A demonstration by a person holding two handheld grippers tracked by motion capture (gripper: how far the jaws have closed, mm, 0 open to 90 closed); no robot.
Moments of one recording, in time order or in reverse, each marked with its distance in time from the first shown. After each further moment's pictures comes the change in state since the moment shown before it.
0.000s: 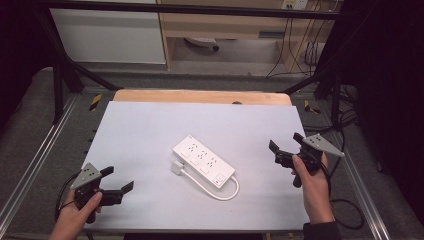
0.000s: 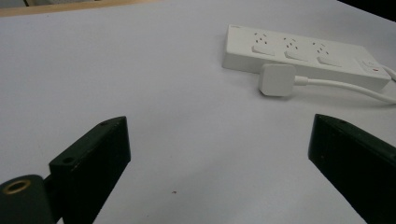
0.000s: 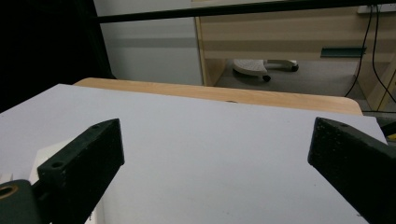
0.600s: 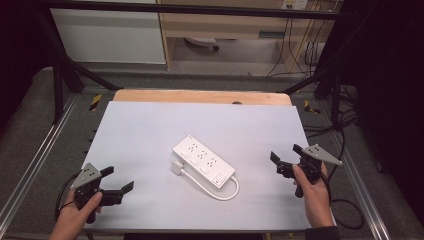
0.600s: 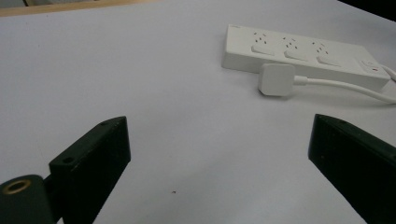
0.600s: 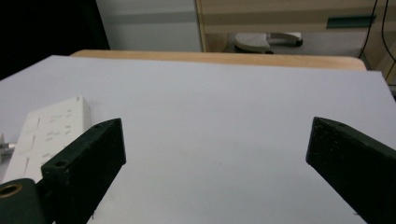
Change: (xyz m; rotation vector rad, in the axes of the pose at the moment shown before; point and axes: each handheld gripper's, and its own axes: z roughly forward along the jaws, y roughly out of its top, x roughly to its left) left arm 0.000 0.000 0.000 0.001 -0.002 0.002; right arm -0.011 -0.037 -0.002 0.092 0.010 0.015
